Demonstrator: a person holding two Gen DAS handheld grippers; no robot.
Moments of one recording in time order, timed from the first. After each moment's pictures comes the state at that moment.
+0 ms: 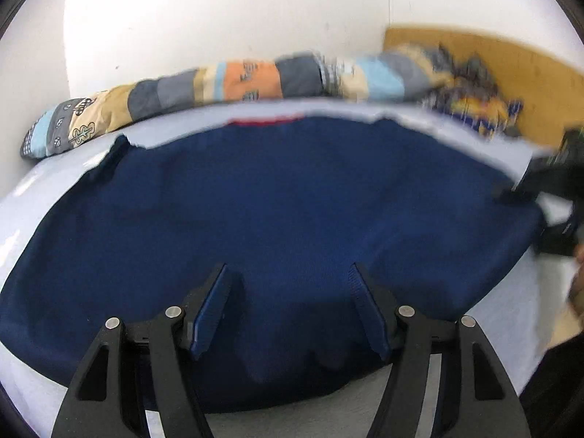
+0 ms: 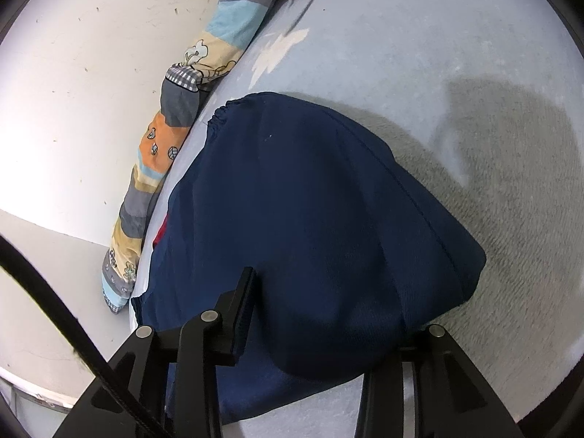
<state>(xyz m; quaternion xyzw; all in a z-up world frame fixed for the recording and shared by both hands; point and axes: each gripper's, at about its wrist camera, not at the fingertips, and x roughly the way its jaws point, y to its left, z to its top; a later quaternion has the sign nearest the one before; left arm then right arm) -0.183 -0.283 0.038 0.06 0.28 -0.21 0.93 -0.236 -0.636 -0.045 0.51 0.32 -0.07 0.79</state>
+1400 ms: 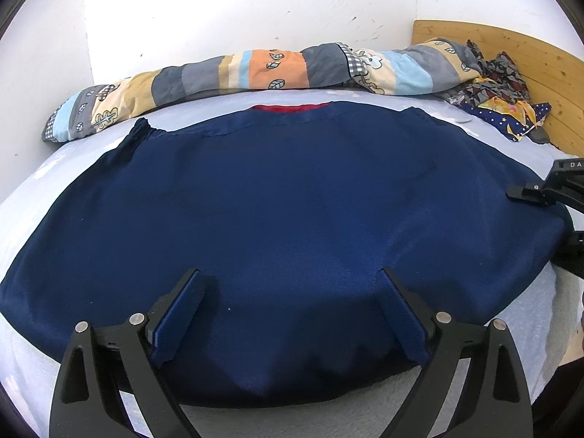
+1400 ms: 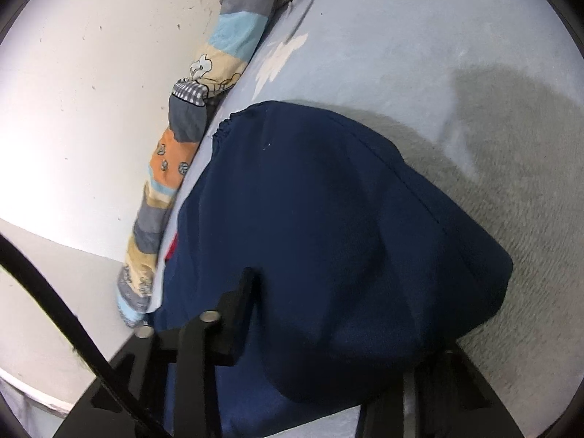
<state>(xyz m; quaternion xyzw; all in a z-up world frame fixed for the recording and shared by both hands) -0.183 -0.285 0.026 0.08 0.31 -0.15 0.93 -0.240 -0.636 -0.057 0.54 0.28 -0.06 0.79</state>
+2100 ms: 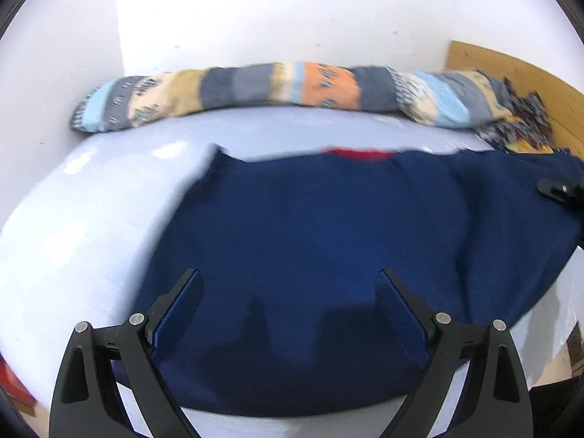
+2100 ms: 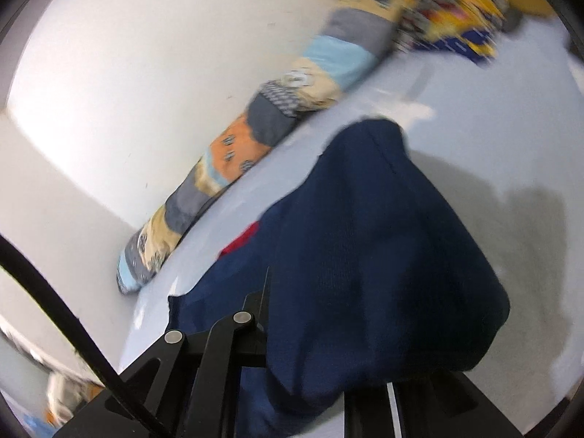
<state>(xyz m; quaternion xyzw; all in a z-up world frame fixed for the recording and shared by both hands) -0.142 -0.179 0.116 0.04 0.34 -0.11 0.93 -0.220 -0.563 0.076 0.38 0.25 -0.03 0.89</state>
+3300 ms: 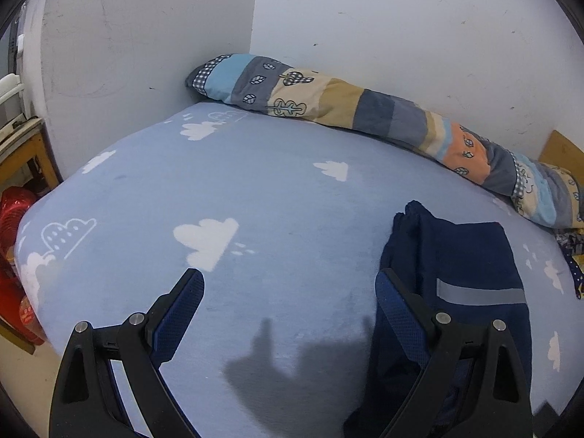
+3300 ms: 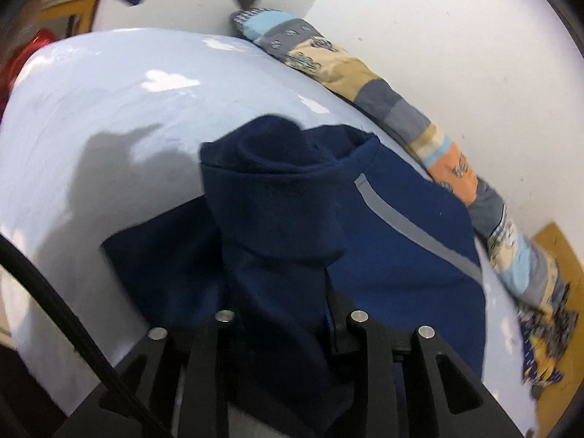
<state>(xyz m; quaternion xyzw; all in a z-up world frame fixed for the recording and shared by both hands) -0.107 0.021 0.153 -0.08 0.33 0.05 0.94 -0.180 -0.142 0.020 -0.29 0.31 0.11 0.90</state>
